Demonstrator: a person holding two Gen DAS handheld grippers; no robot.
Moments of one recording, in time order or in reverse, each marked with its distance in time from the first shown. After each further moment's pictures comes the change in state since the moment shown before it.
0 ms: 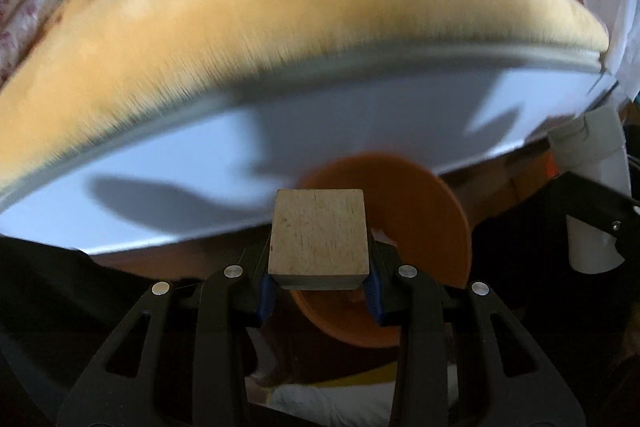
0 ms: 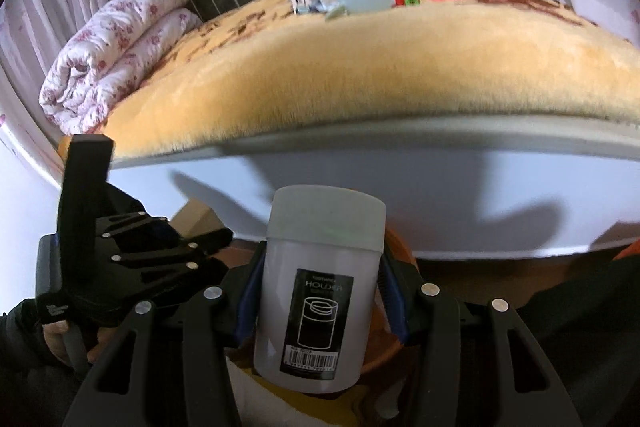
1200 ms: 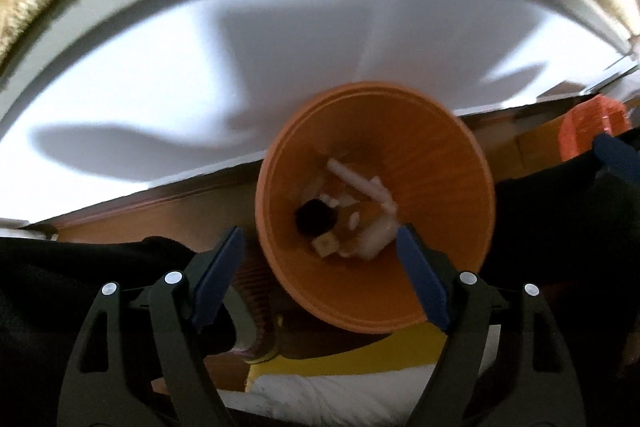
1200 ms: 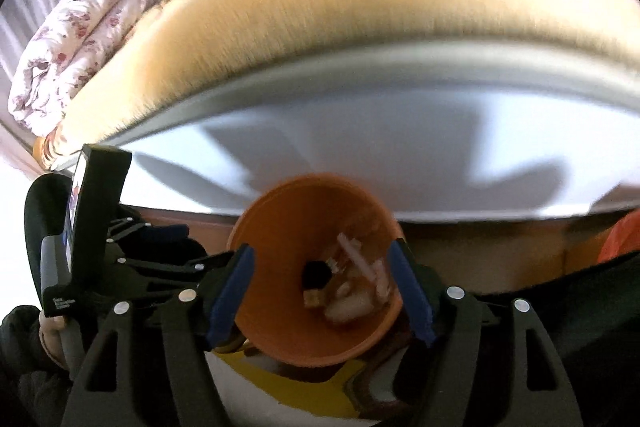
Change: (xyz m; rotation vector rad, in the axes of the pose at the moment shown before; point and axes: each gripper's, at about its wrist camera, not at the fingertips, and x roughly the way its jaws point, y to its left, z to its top) left arm 0.062 0.009 -0.003 -0.032 0.216 -0.056; right arm 0.036 -0.023 0.005 0.056 0.106 -0.044
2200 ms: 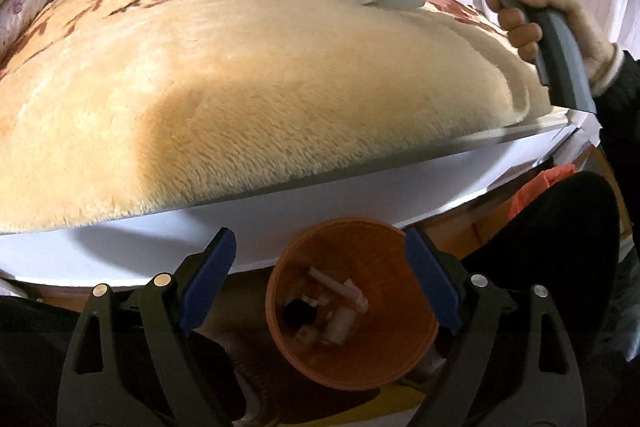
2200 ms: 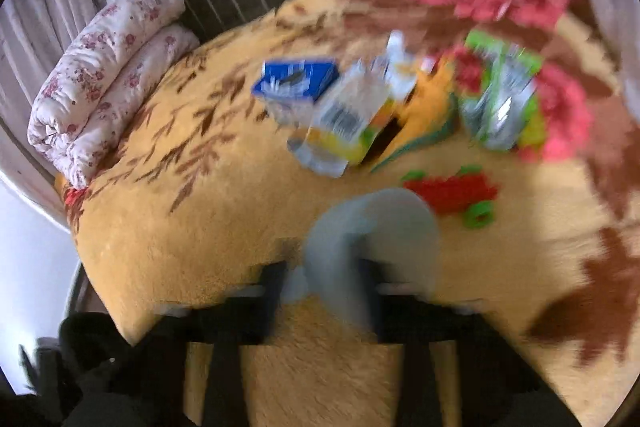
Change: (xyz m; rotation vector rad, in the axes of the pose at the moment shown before) left arm -0.091 0.023 0.020 0.026 -0.387 -0.110; right arm 0.046 0.017 0.262 -0.136 -0.027 0.165
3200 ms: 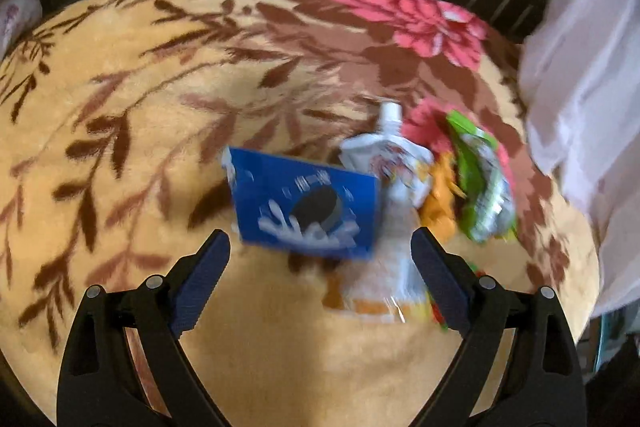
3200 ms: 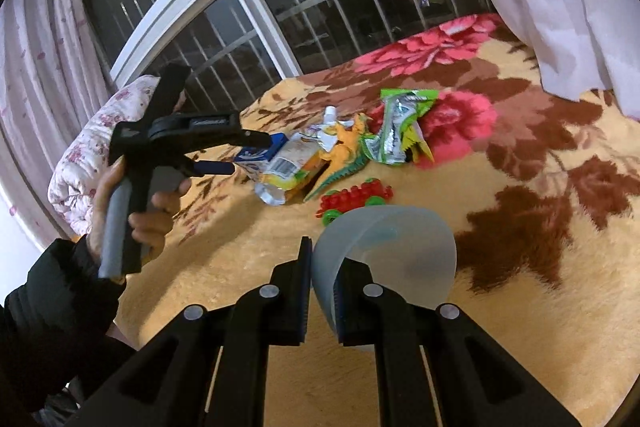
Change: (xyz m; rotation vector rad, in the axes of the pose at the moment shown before) left arm 0.101 0.051 0.310 -0.234 0.040 0.040; right arm -0.085 -0.058 -0.067 0.092 -0.359 0.010
